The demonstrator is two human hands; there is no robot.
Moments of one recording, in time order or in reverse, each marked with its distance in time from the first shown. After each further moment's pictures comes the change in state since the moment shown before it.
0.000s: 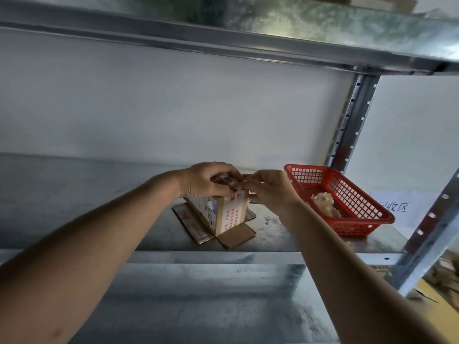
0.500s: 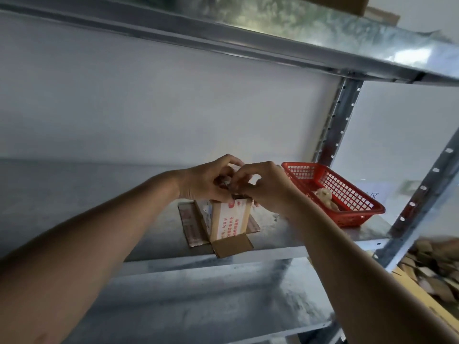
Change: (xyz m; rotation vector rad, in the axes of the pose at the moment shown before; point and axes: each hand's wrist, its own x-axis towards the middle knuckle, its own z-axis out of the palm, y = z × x) left_hand -0.014 -0.030 -0.031 -0.064 -0.168 0.194; right_hand -0.021 -0.058 0.042 -0.626 -0.034 -0.233
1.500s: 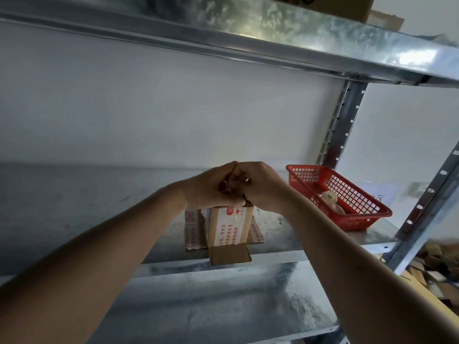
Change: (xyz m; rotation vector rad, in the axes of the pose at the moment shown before) left_hand 0.001 -0.013 0.011 0.015 0.098 0.089; right_hand 0.018 -0.013 0.013 -0.019 -0.059 -0.007
